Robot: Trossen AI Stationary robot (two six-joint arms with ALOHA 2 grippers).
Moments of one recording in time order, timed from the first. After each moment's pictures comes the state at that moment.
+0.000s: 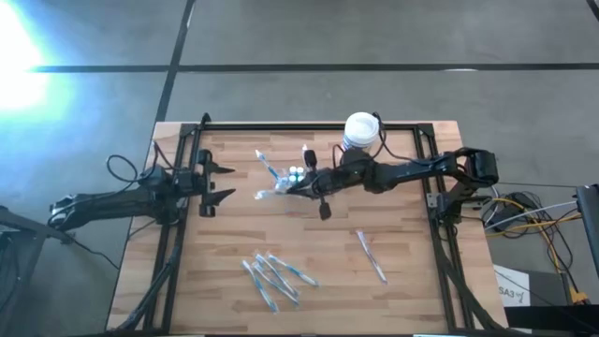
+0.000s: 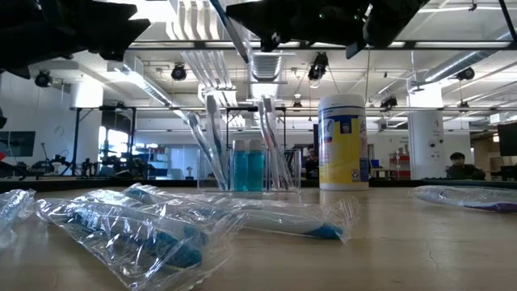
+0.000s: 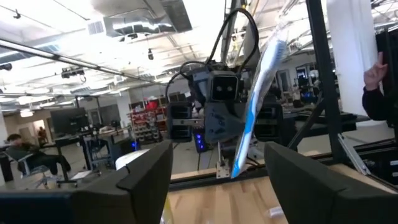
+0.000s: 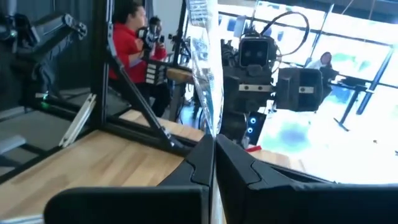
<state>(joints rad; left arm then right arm) 0.23 0.41 0.11 0.56 0.20 0.15 -0.12 1.67 0.98 0.71 -0.37 -0.17</state>
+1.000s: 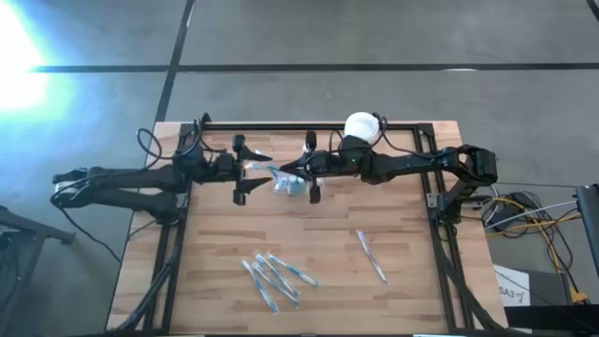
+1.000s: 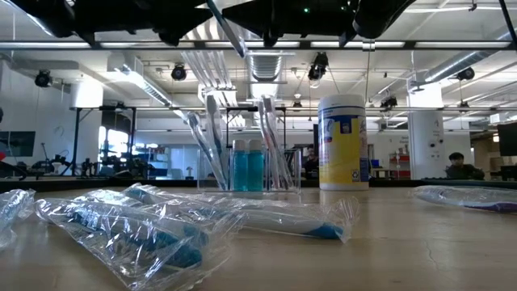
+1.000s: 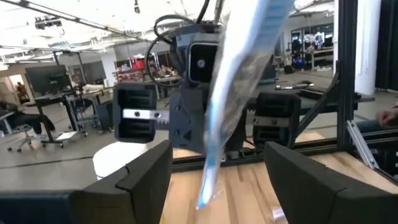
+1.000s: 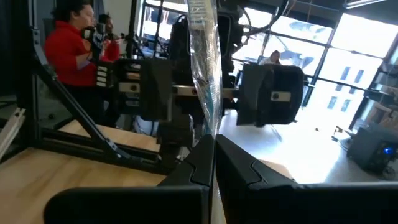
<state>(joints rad) 0.23 0.92 0.53 0.57 0.20 0.13 -0.16 1.67 1.09 0.63 -0.23 -0.18</state>
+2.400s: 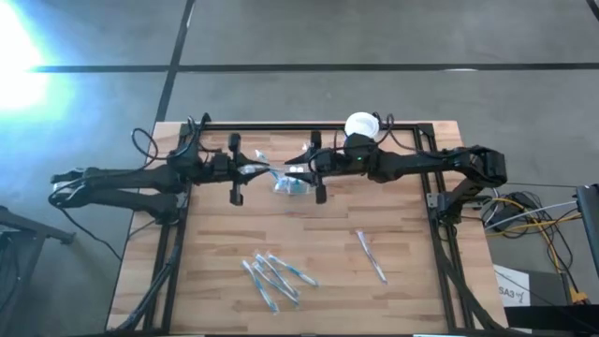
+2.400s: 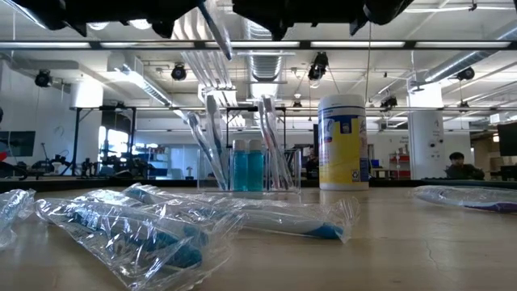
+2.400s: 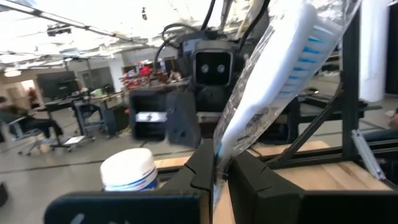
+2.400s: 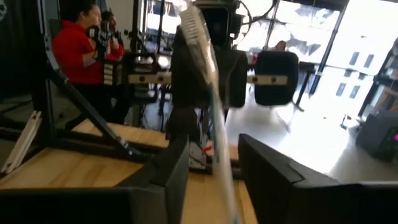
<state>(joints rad) 0.19 0.87 0.55 0.52 0.14 0.14 -0.16 1.59 1.09 0.51 -0.24 -0.14</state>
